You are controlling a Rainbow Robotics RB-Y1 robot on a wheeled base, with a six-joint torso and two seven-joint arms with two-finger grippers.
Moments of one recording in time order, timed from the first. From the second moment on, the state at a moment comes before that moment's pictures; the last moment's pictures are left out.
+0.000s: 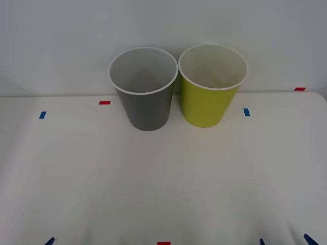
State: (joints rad) right arm 1.02 -0.41 0.21 -1.94 -0.12 -0.49 1.51; left arm 1.03 0.30 -0.27 -1.87 -0.03 -0.57 -1.58
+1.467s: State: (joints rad) right arm 1.02 -0.41 0.21 -1.94 -0.12 -0.49 1.51; left arm 1.03 0.30 -0.27 -1.87 -0.03 -0.57 -1.58
